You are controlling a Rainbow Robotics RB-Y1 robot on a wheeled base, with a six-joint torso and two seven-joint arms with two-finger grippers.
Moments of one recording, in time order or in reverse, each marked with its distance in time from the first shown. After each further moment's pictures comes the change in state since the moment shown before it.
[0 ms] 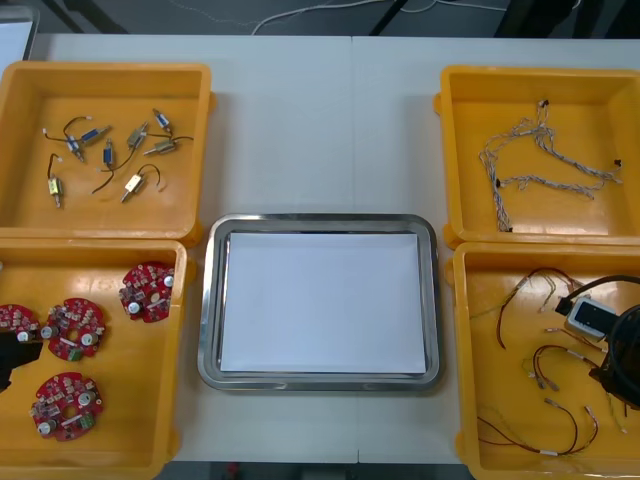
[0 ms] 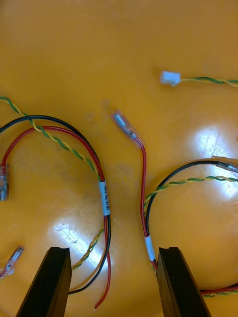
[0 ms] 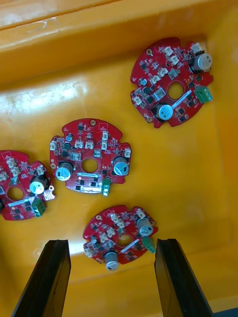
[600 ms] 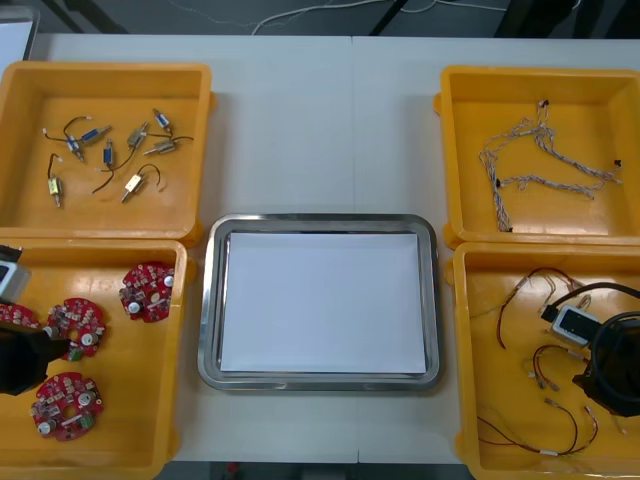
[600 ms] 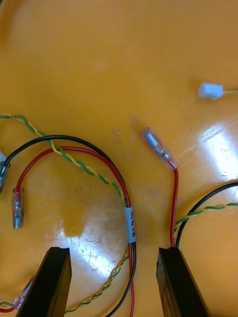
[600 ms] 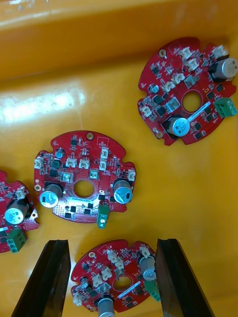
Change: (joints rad) right arm 0.000 0.068 0.017 0.034 0.038 -0.016 0.017; left arm 0.059 0.000 -0.144 0.129 -0.074 -0.262 0.000
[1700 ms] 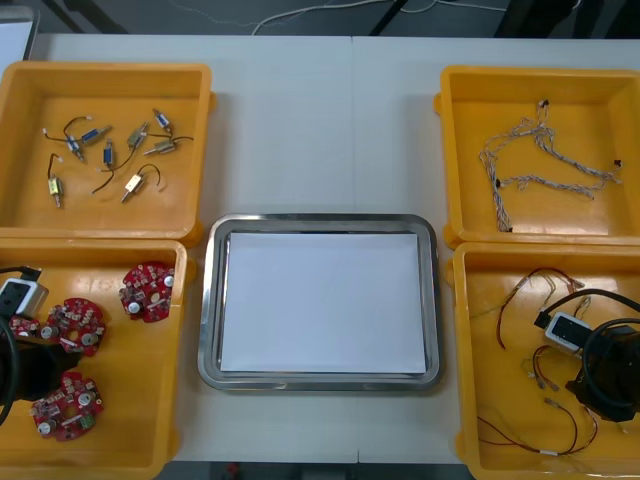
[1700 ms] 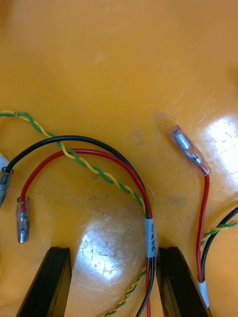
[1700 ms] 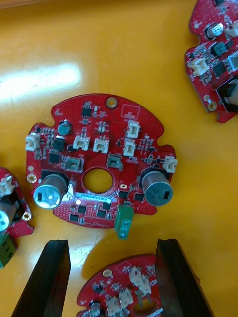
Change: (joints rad) right arm -0.001 0.019 0.029 0.032 0.027 -0.020 0.001; left arm -0.022 0.000 -0.092 0.182 -0.079 -0.104 -0.041
